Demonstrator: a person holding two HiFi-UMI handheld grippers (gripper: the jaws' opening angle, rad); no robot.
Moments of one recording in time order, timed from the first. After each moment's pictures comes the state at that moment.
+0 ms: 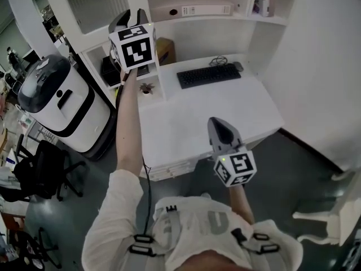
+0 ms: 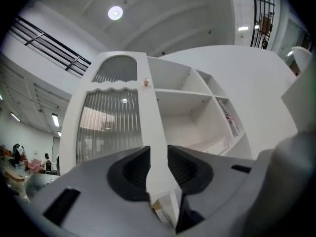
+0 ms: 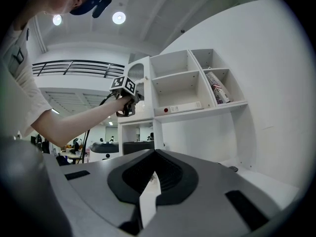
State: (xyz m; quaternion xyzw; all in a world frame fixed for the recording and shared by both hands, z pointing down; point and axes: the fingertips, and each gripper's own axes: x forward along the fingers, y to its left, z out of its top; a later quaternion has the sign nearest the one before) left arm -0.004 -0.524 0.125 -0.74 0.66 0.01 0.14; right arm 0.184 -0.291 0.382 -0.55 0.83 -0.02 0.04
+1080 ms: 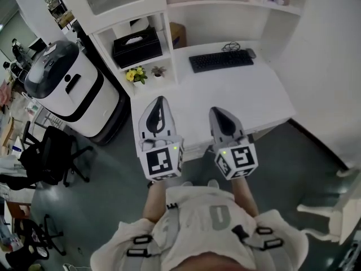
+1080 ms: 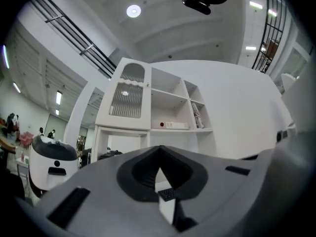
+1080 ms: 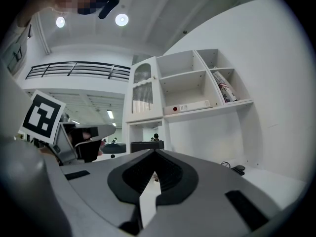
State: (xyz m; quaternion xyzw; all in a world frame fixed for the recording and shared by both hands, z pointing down) left arm -0.003 -0.293 0.325 -0.78 0.62 0.07 0.07; right arm 0.136 -0.274 0.389 -0.53 0.84 0.00 0.04
